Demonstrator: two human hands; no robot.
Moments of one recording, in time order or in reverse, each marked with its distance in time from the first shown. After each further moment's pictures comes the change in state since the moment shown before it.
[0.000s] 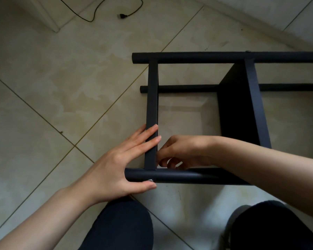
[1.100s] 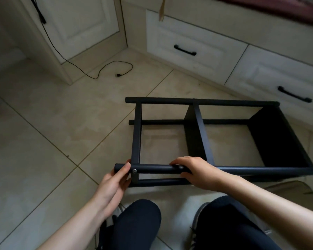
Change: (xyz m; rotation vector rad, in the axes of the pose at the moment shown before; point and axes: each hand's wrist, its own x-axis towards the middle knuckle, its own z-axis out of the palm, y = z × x) left_hand -0.014 0.085 0.030 -1.470 0.608 -0.741; right_hand -0.144 0.059 0.010 -0.872 0.650 -0.284
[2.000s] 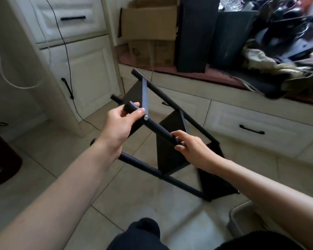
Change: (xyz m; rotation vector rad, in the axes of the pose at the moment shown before) left_hand -0.153 0.197 0.169 0.566 -0.212 0.721; right_hand -0.083 -0.116 -0.141 0.145 0.585 -0.059
